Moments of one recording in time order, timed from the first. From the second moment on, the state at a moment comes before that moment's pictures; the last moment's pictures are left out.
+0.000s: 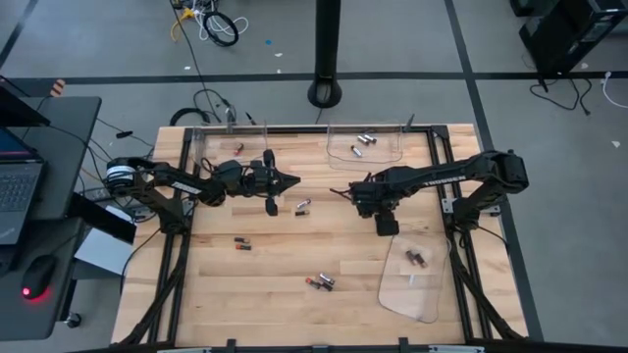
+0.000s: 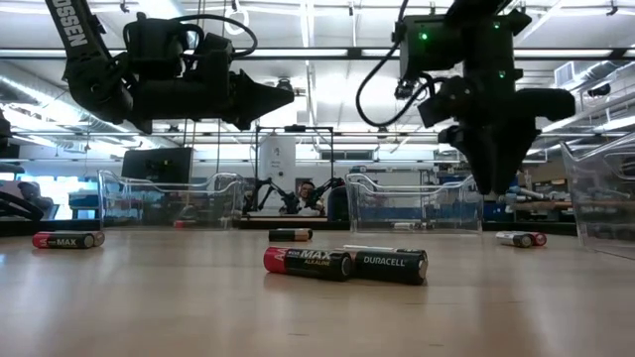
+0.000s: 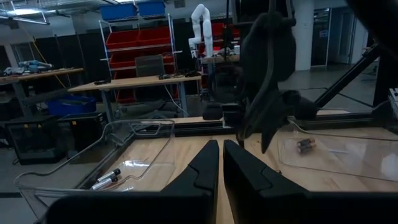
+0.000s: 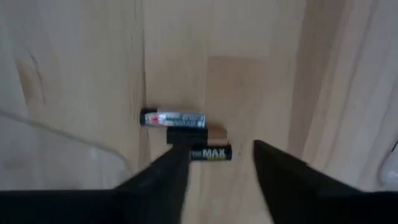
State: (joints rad) left arm 0.29 1.51 0.39 1.24 0.20 0.07; right arm -0.07 1.59 1.05 -1.03 0.04 -0.12
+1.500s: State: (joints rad) left arm 0.29 1.51 0.39 1.24 0.20 0.09; right arm 0.33 1.59 1.11 -1.11 -0.29 0.08
